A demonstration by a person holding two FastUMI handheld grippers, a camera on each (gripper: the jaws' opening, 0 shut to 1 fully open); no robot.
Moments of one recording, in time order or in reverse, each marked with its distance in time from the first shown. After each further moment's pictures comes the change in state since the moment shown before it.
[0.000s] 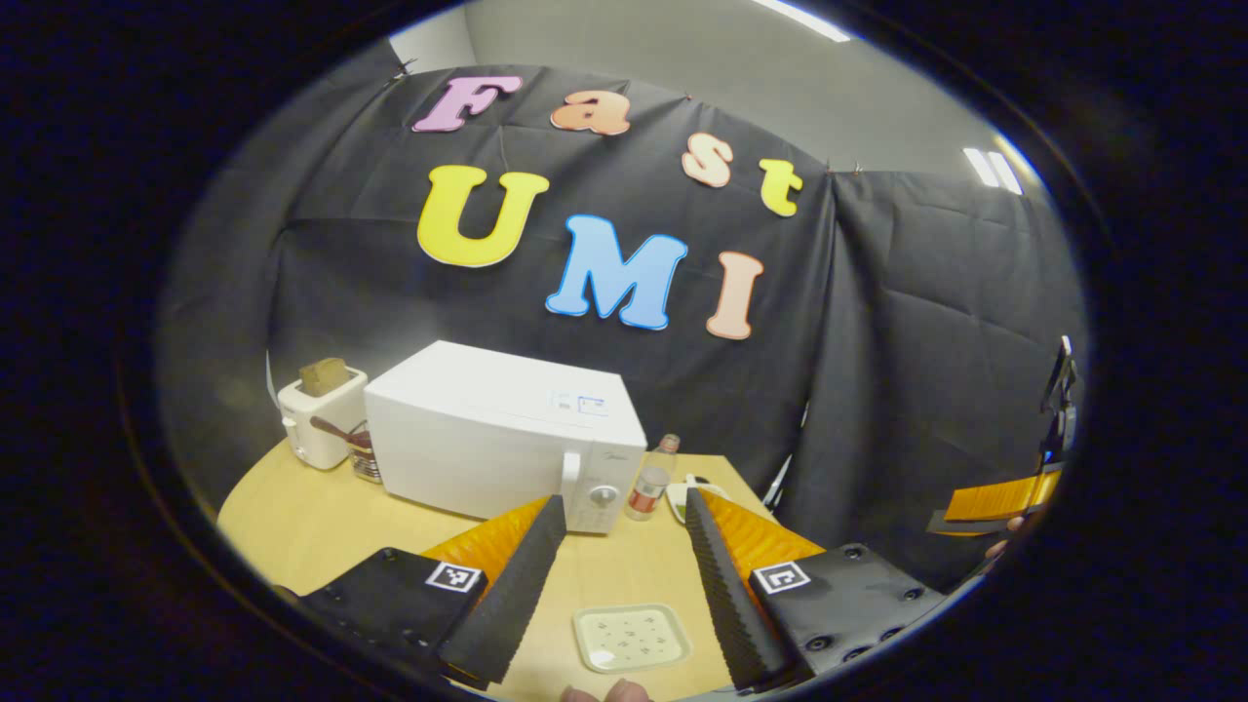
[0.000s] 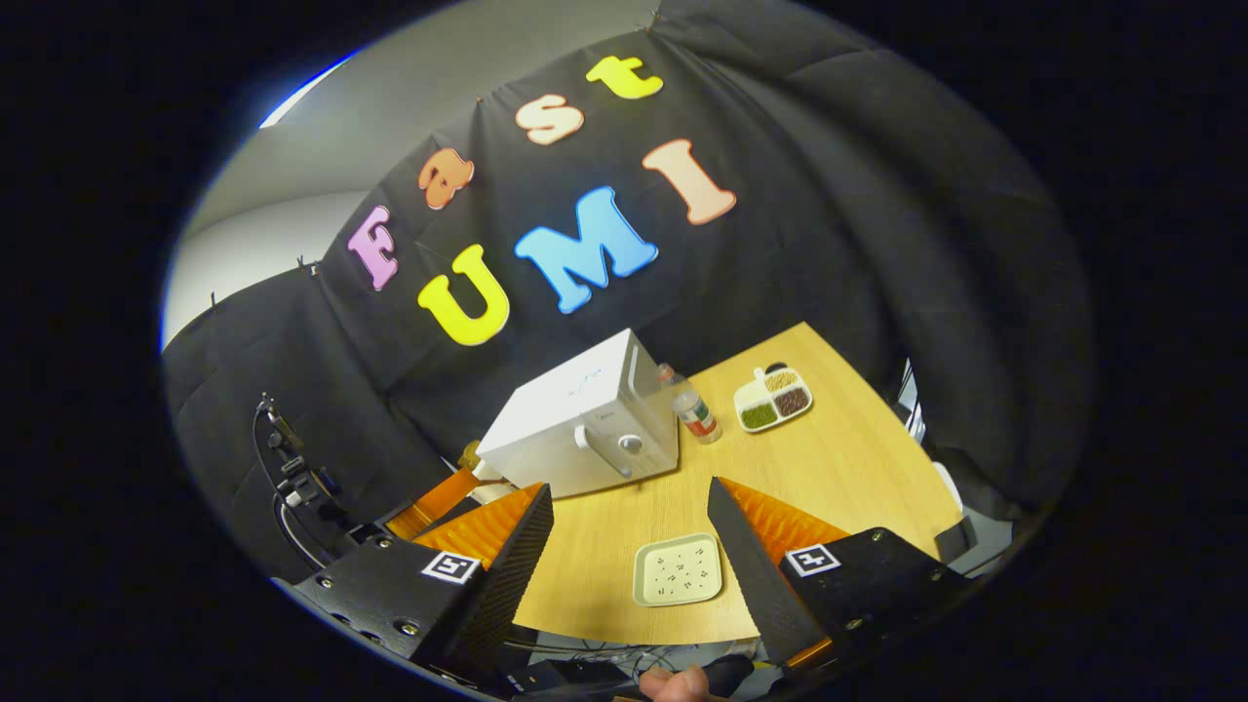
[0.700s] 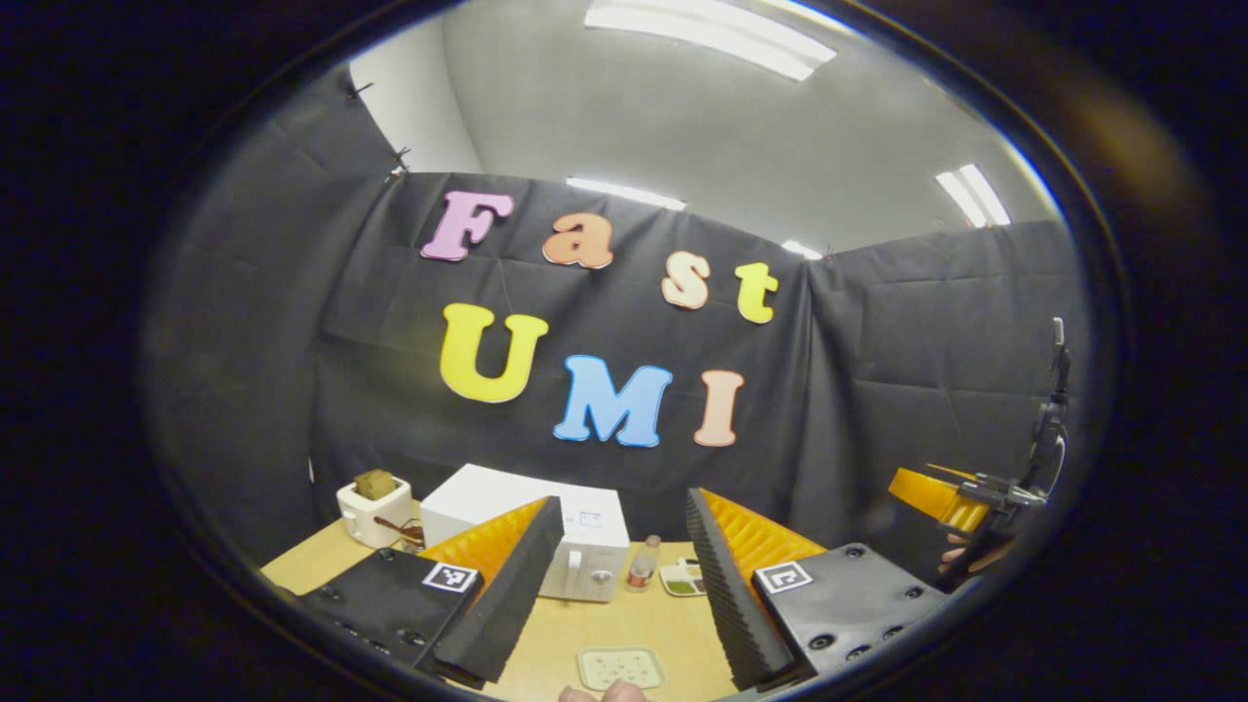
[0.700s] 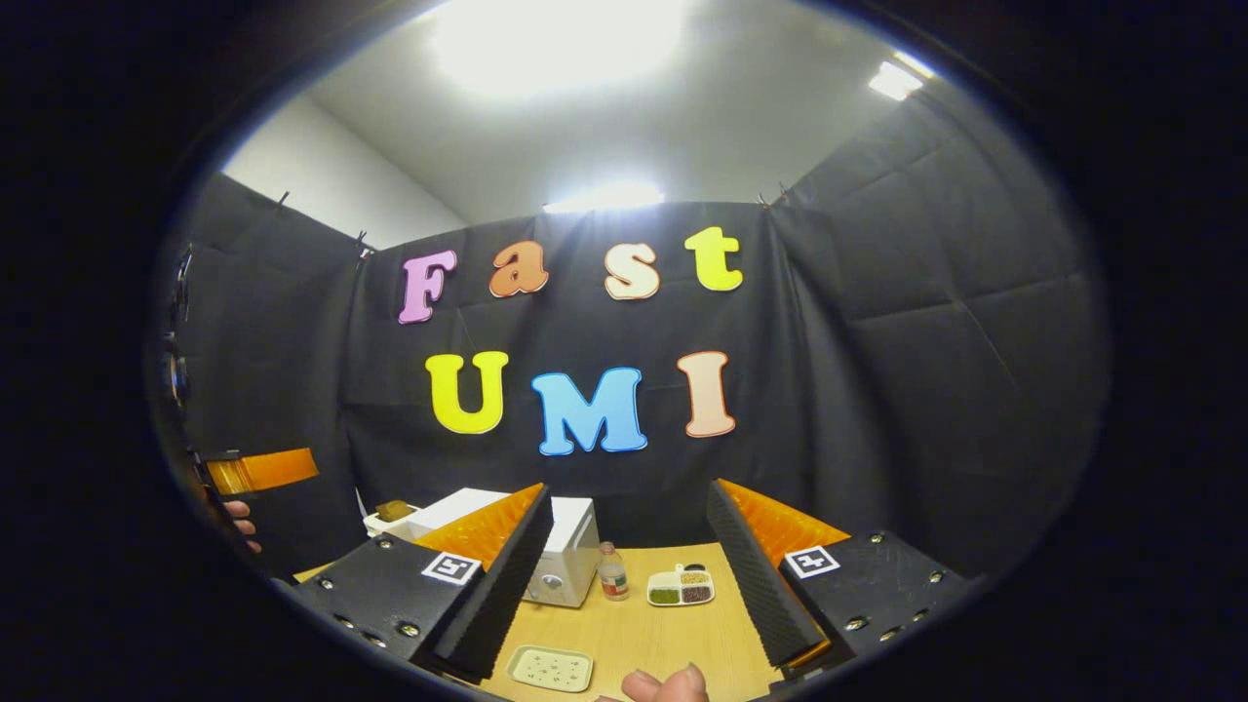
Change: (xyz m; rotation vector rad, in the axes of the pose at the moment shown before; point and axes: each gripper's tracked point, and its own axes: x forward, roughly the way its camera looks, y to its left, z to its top) left arm -0.142 0.000 0.146 0.070 -0.287 0.096; right arm -0.034 0.061 0.125 -0.473 -0.424 -0.142
